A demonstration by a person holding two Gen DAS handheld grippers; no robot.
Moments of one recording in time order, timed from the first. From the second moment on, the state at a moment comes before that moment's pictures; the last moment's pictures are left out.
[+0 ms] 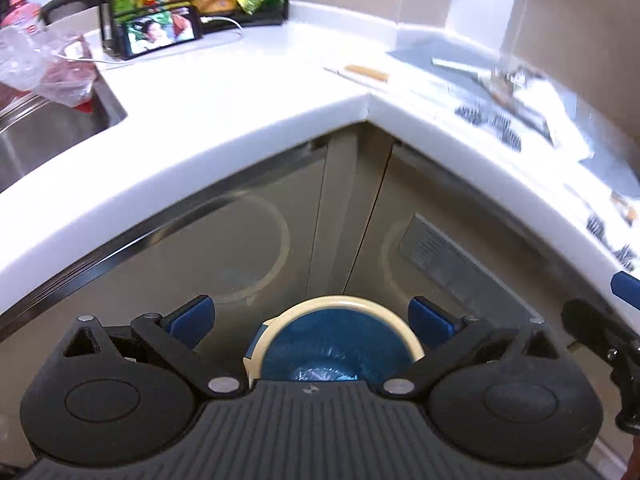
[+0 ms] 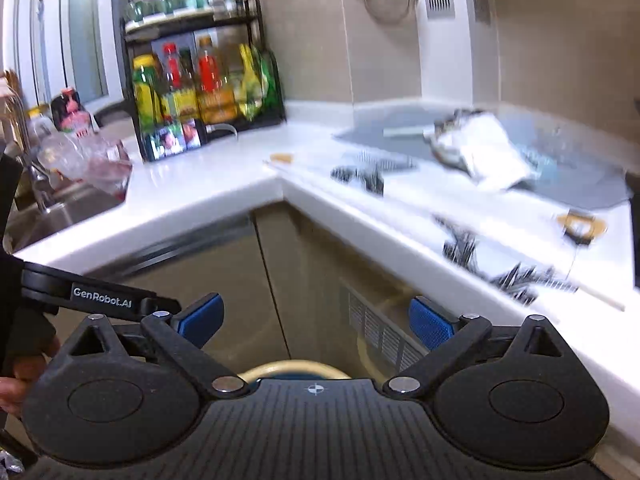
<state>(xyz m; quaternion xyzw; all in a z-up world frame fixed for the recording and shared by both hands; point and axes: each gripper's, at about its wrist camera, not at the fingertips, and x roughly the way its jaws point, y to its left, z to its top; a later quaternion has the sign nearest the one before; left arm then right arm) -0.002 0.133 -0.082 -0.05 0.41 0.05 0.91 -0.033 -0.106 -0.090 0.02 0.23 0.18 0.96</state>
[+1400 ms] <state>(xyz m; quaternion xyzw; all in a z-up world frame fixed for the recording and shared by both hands) 0.284 -0.064 -0.055 -0.09 0.48 -0.04 0.87 0.024 -0.180 -0.067 -0.07 0.19 0.01 0.98</state>
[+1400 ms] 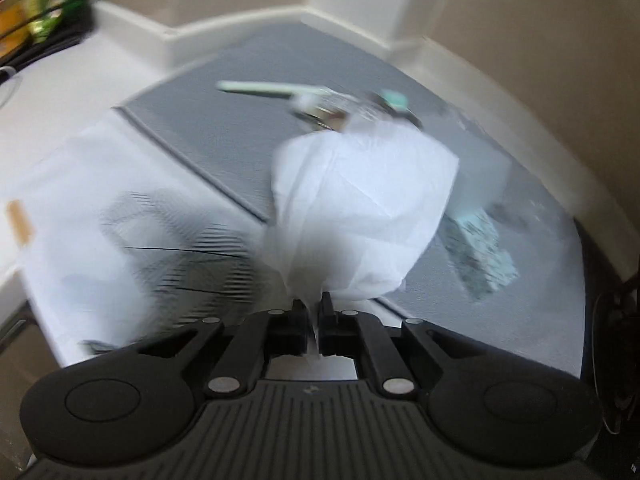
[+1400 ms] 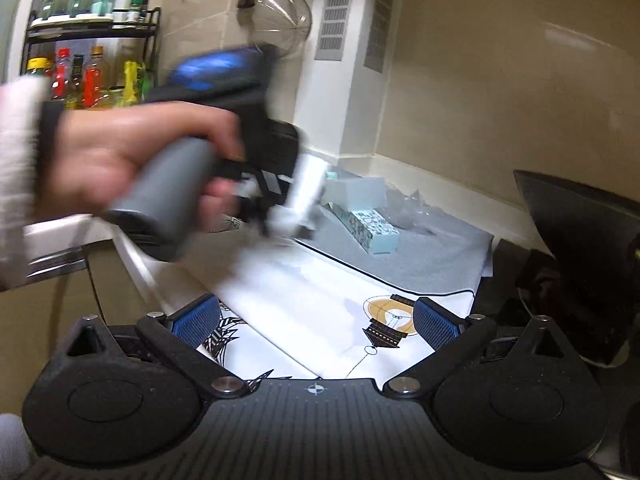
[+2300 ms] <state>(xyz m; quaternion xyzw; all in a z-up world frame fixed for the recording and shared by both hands) 0.136 0.123 -0.022 -0.12 0.40 -0.06 0.91 0.255 -0.211 -0.076 0.02 0.27 -0.11 0.96</state>
